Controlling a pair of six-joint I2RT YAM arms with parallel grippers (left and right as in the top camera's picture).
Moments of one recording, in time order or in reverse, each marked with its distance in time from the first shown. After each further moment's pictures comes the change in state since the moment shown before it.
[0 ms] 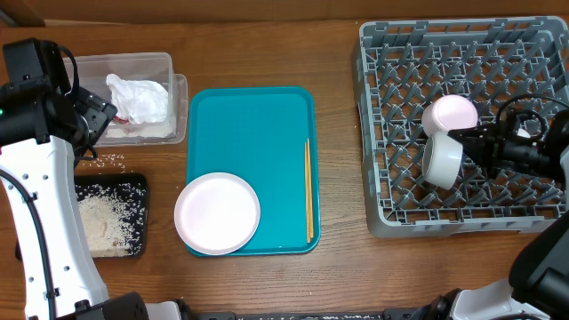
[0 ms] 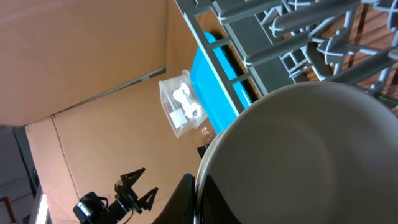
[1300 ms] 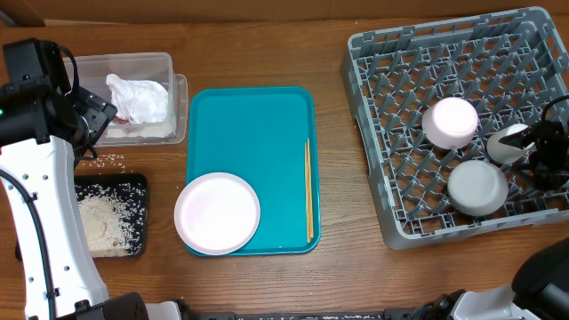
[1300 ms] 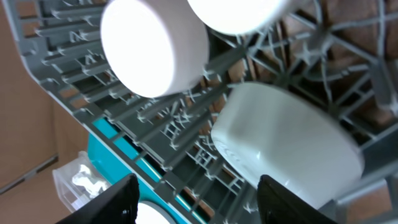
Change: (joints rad) left arm 0.000 0.000 0.000 0.000 0.000 0.000; right arm -0.129 -0.039 0.228 -0.161 0.586 0.102
